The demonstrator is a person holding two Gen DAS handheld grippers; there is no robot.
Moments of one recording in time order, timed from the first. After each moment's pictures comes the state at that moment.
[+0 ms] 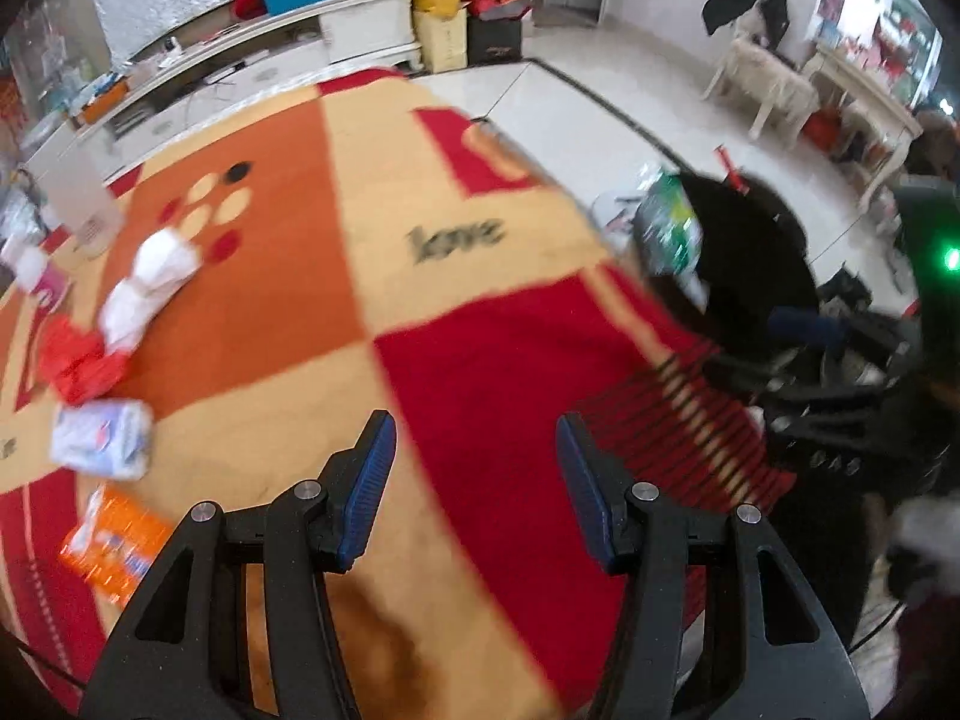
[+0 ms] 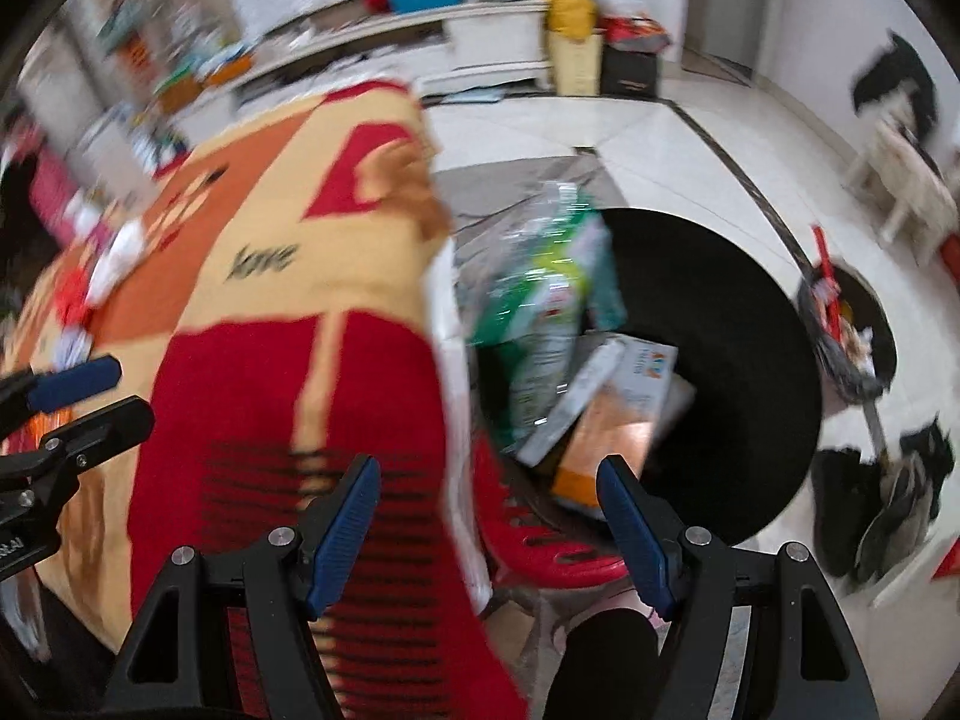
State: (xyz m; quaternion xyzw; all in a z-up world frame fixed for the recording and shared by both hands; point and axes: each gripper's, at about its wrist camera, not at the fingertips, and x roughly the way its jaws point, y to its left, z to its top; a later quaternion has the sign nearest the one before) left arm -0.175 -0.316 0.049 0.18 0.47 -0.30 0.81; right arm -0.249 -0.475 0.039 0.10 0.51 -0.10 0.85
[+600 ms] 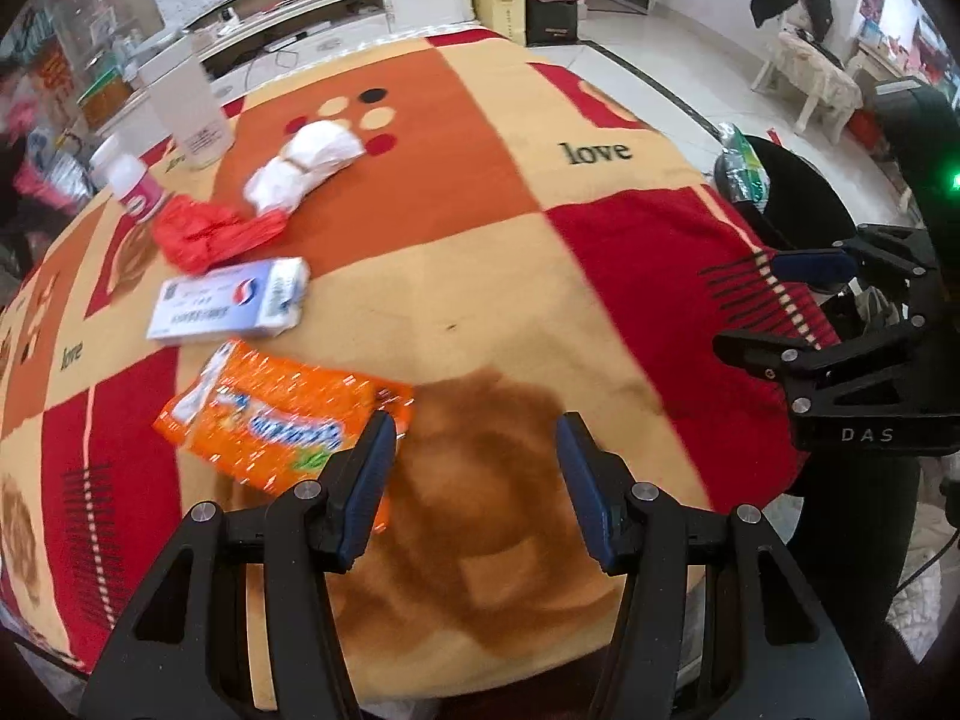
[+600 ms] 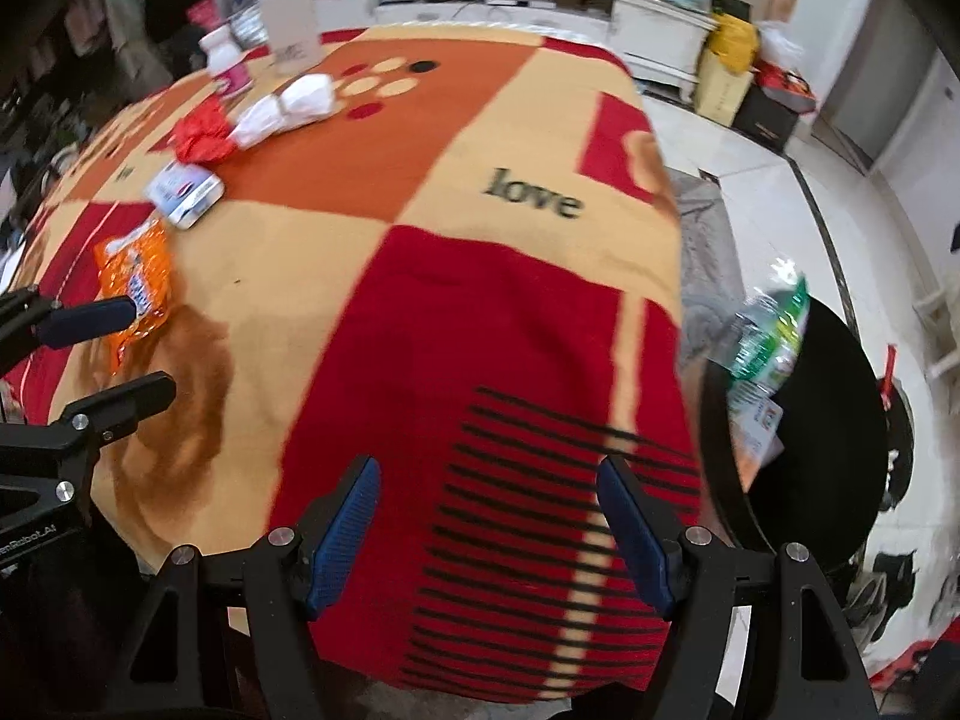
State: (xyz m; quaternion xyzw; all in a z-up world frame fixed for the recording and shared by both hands) left arm -0.188 -0.213 0.053 0.18 0.49 -0.25 0.82; right arm -0.221 -0.361 0.047 -0.01 0.56 0.01 0.83
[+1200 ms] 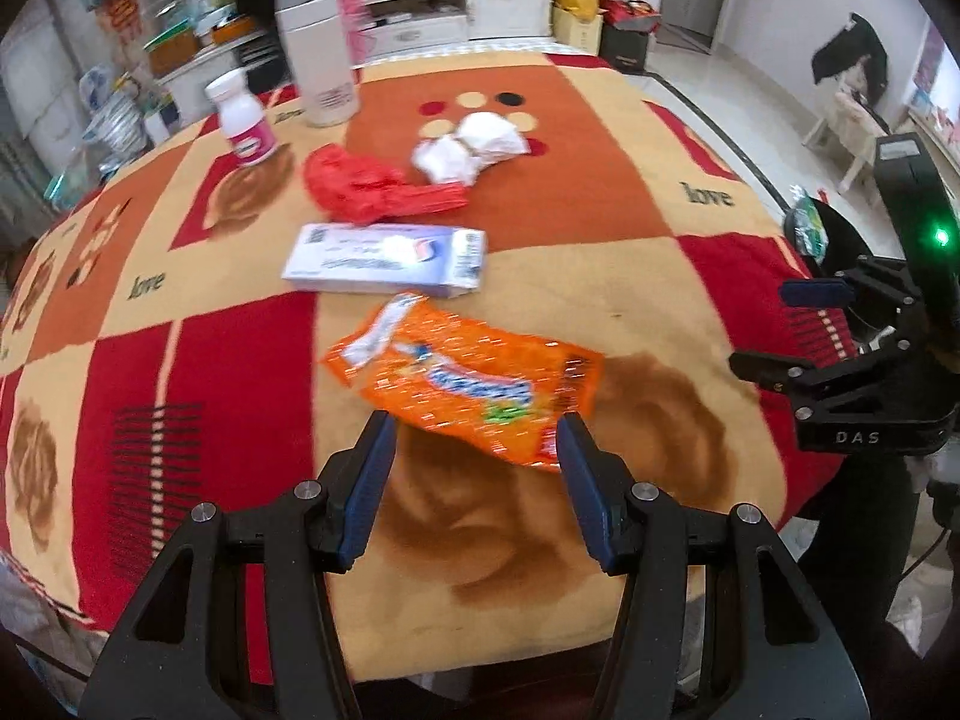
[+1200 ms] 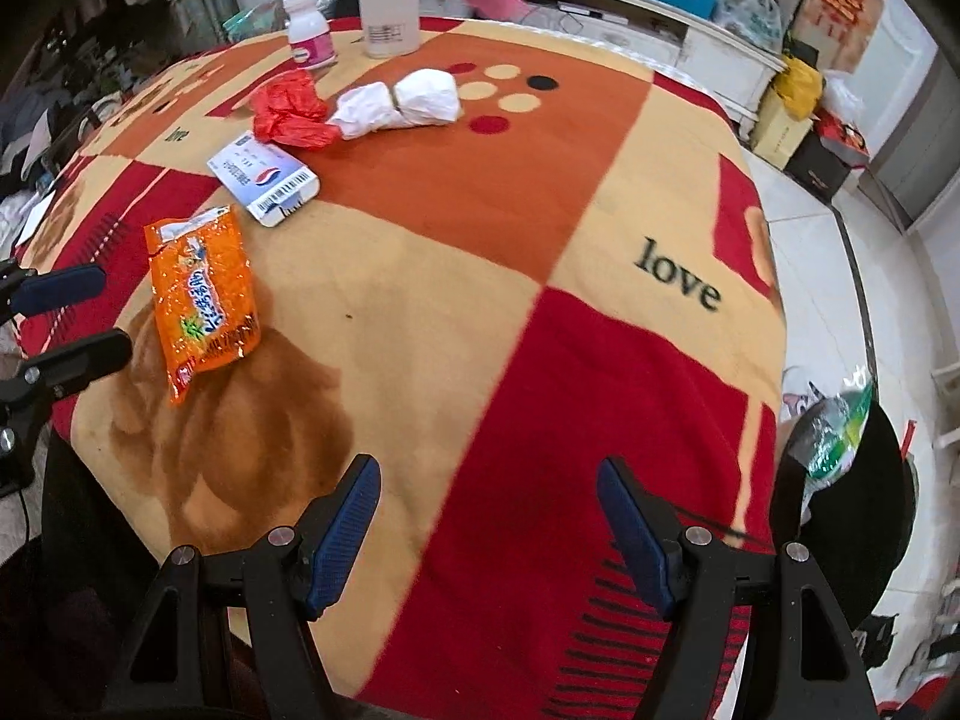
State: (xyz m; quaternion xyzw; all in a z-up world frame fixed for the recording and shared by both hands) left arm -0.166 -0.123 0.072 0.13 0.49 -0.19 0.84; right arm -0.187 -0.298 0.054 -0.06 0.56 0.06 0.82
